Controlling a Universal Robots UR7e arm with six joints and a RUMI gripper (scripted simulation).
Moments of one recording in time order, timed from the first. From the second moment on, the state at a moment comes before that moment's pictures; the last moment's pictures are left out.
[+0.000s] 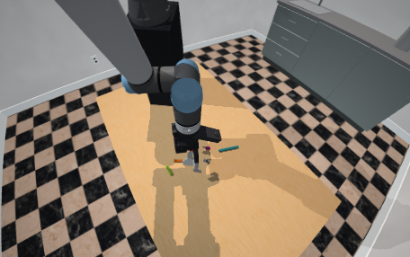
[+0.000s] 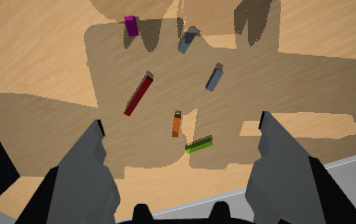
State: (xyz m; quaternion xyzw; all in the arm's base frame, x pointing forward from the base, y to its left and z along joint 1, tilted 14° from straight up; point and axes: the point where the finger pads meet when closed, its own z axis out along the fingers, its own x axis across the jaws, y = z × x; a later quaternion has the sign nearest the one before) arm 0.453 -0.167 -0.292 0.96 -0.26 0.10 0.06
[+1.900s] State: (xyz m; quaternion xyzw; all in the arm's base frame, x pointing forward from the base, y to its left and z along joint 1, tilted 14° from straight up) arm 0.440 -0.113 -0.302 0.86 0.49 0.03 0.11
